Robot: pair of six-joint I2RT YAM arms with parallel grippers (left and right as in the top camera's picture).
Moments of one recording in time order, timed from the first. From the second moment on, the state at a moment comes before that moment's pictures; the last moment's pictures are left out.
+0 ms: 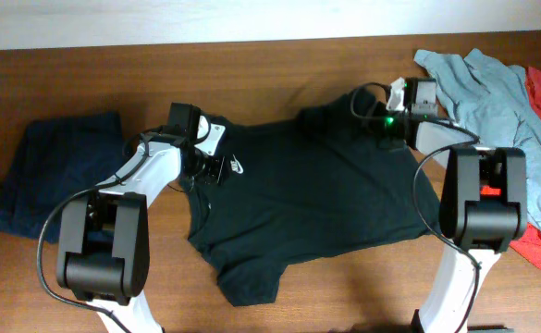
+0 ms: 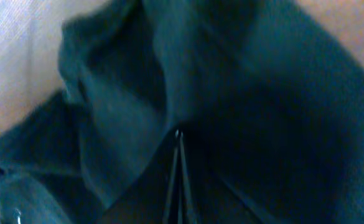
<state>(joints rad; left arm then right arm) -0.17 1.96 1.22 -0.54 0.28 0.11 -0.07 2.18 1.36 -0.13 -0.44 0.44</state>
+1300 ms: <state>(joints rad) -0.17 2.04 1.42 -0.36 0.19 0.18 -0.20 1.73 1.58 -0.79 -0.50 0.23</state>
